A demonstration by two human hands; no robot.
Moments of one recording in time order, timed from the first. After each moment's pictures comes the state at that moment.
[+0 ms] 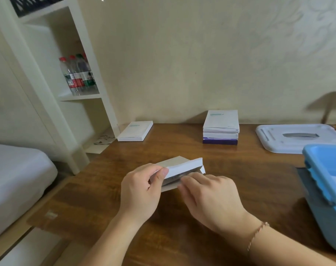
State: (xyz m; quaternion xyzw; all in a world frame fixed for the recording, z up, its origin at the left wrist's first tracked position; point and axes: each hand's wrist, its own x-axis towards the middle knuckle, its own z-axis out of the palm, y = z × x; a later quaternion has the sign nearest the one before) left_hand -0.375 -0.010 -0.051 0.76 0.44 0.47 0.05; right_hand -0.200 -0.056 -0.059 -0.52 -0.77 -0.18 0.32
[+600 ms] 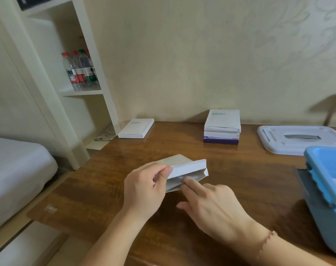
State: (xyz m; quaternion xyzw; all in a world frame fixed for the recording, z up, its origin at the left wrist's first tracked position) left_hand -0.369 -0.005 -0.058 0.77 0.43 0.47 0.01; right_hand -0.193 -0.070 -0.059 -0.50 -0.83 -0.18 0.18
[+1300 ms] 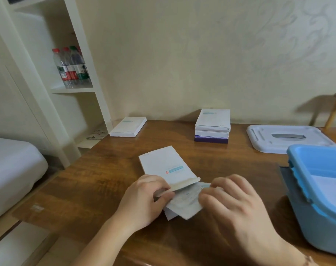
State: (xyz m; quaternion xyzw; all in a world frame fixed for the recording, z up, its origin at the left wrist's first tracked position) left_hand -0.364 -0.009 -0.085 0.86 0.45 0.25 0.05; right_hand -0.143 -0.105 -0.068 -0.43 -0.80 -0.27 0.32
